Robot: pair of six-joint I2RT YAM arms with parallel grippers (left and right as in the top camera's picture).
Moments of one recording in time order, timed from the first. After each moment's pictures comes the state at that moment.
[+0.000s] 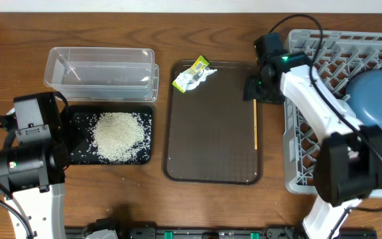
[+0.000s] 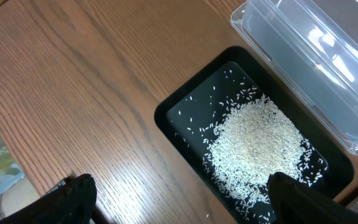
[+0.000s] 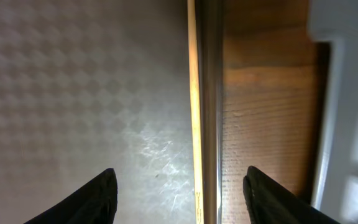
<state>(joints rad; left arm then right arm) 0.20 1.05 1.26 -1.29 -0.35 -0.59 0.28 1.95 1.53 -0.96 0.00 0.41</state>
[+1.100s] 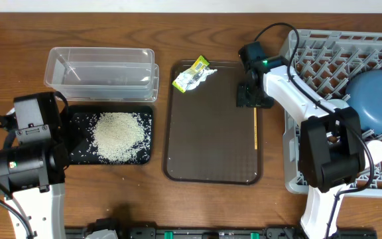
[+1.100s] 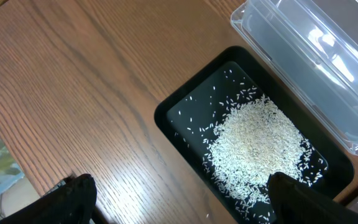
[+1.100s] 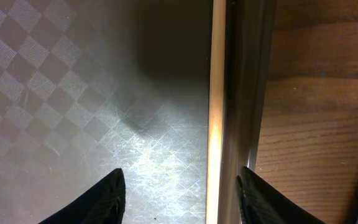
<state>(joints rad) 0.20 1.05 1.26 -1.29 -0.35 -0.59 0.33 2.07 1.54 -0.90 0.05 0.42</state>
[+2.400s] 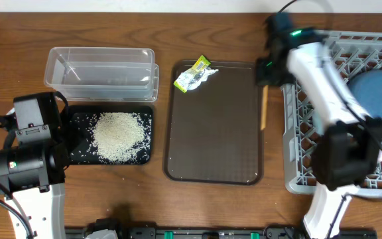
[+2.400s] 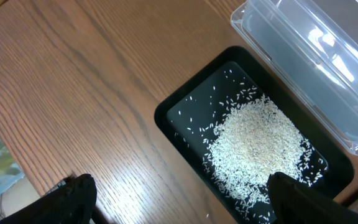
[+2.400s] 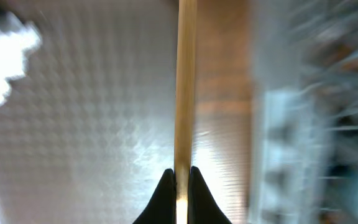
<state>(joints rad) 0.20 1.05 1.26 -1.29 -0.35 -0.59 0.16 2.01 1.90 -1.21 -0.02 0.30</state>
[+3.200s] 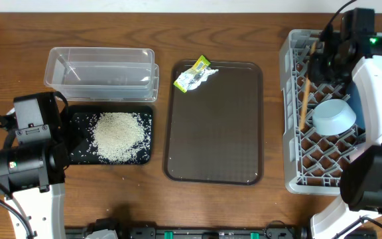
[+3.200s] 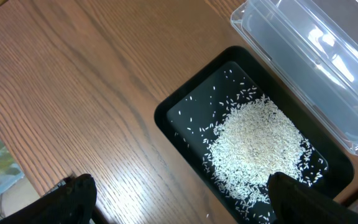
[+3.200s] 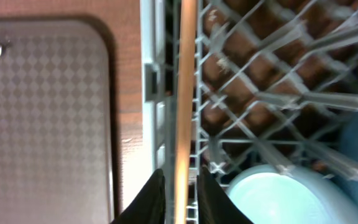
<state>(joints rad) 0.20 1.05 1.26 -1.29 -0.35 -0.59 -0.10 1.85 1.68 -1.07 -0.14 0.01</state>
